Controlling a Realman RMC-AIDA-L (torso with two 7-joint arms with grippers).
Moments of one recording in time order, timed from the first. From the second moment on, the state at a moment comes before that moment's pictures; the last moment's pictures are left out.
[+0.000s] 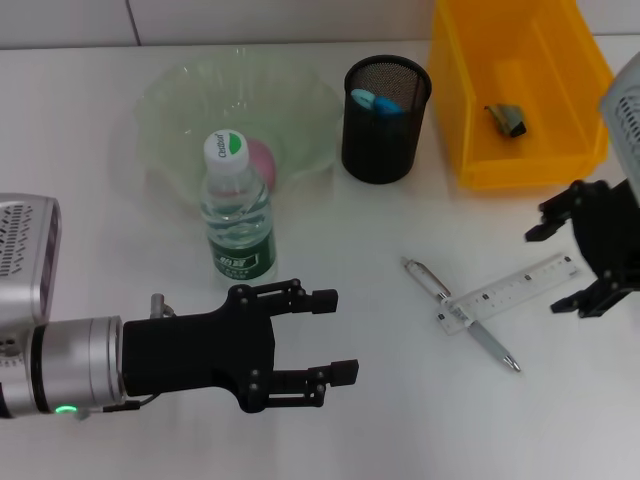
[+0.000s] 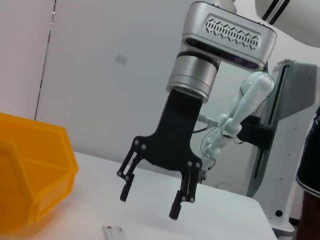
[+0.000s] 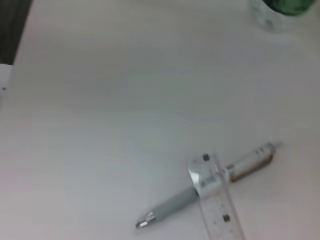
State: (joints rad) left arm -0.37 -2.07 1.27 0.48 1.50 1.61 -1.05; right arm 0.60 2.08 -1.19 -1.40 -2.64 -1.80 1.48
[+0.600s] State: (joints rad) left arm -0.37 -2.07 1.28 0.48 1.50 1.60 -1.05; right arm 0.68 2.08 -1.21 -1.20 -2.61 -1.74 1.32
